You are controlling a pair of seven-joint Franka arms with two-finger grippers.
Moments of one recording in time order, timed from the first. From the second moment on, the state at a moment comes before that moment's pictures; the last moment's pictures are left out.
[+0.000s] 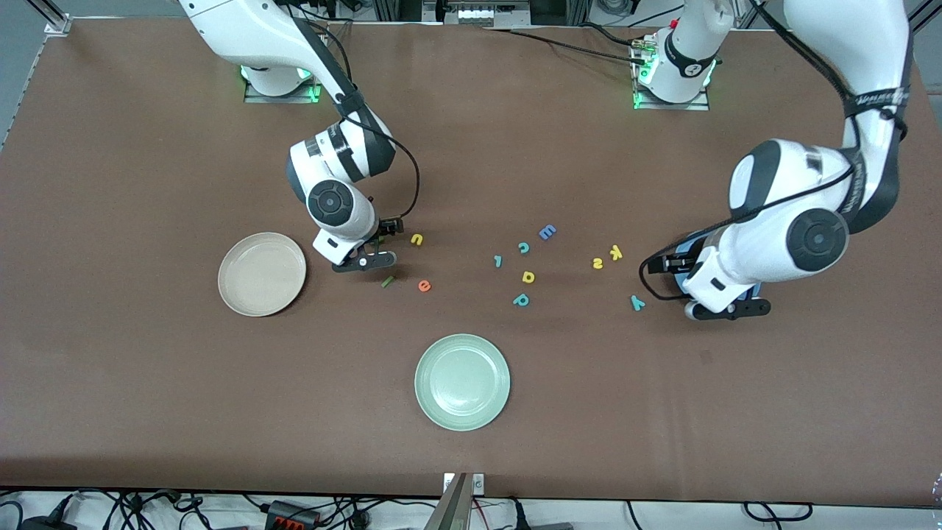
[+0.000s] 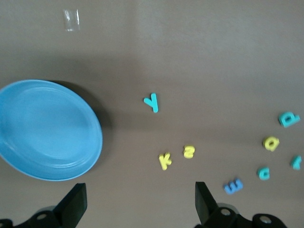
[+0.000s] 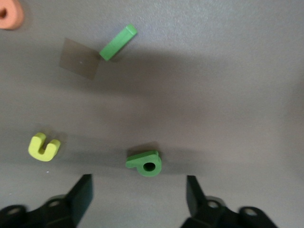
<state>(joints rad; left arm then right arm) -0.18 0.44 -0.03 -1.63 -0.09 1.84 -0.34 0.55 0.53 -0.01 -1.94 0.11 2.23 0.31</state>
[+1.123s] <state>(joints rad) -0.22 0.66 -0.03 -1.78 -0.01 2.35 -0.53 0.57 0.57 -0.01 -1.94 0.07 2.27 0.30</state>
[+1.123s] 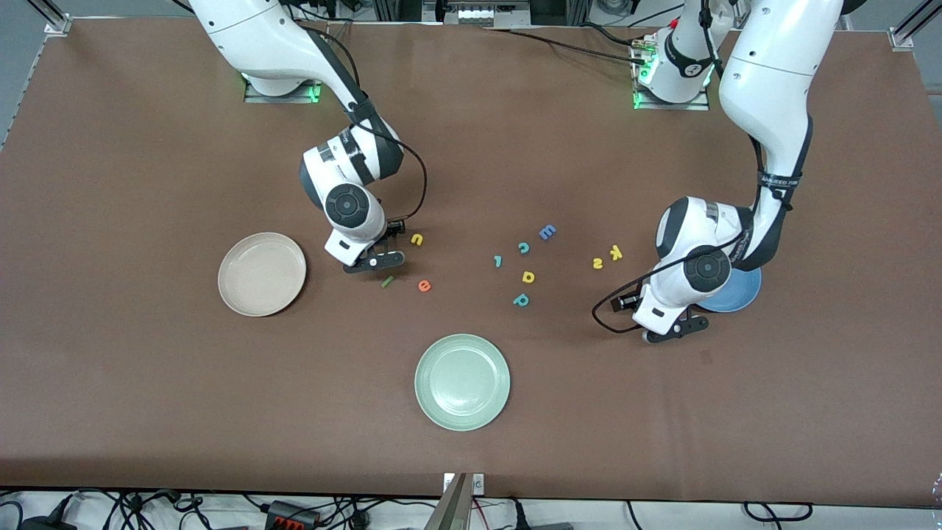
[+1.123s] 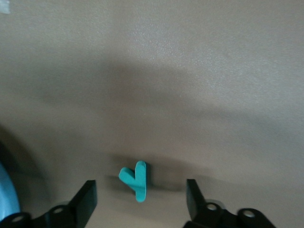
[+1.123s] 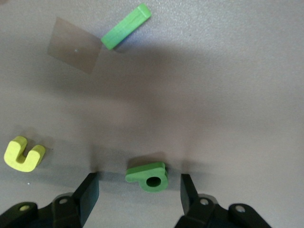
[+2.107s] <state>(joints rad) -0.22 0.66 -0.02 -1.78 -0.01 2.35 -0.53 0.57 0.57 -0.01 -1.92 0.07 2.27 0.30</state>
